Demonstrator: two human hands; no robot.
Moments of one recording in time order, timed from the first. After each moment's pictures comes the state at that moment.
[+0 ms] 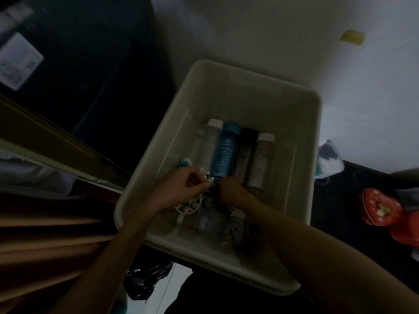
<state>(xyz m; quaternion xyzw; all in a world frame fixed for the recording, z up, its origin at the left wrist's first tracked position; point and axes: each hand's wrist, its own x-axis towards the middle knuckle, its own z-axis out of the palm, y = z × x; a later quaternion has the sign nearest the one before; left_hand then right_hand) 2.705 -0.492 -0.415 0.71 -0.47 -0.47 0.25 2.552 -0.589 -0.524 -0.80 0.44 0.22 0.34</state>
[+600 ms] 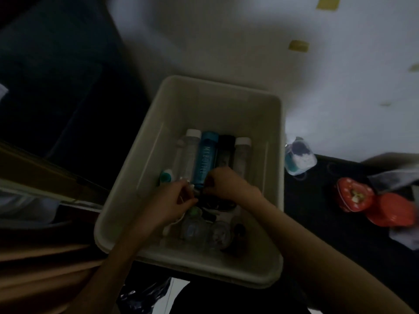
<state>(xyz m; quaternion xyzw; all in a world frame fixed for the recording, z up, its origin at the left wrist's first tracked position) 2.677 -0.490 -0.399 0.71 -0.57 -0.38 0.15 2.523 -0.603 -0.430 -0.82 0.45 0.13 0.33</state>
